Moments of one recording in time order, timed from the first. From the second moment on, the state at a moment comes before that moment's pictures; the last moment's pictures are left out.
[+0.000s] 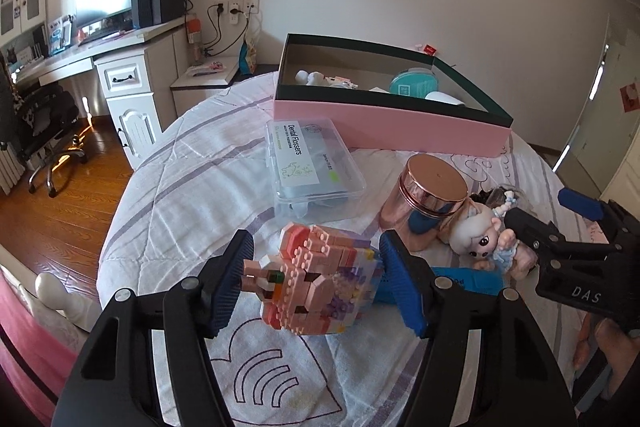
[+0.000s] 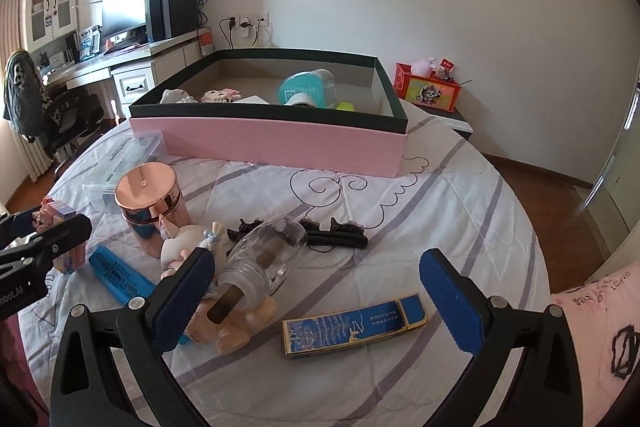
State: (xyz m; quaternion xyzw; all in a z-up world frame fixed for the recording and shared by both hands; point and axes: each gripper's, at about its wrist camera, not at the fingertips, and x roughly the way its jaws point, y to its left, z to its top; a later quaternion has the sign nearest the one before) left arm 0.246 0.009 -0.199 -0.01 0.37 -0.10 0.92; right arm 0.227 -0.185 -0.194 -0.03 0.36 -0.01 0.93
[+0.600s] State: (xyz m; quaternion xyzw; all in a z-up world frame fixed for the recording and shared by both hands) left arm 0.252 0.011 -0.215 -0.01 0.39 -0.09 0.92; right arm 0.244 -0.206 -0.191 -0.02 0.41 0.03 0.91
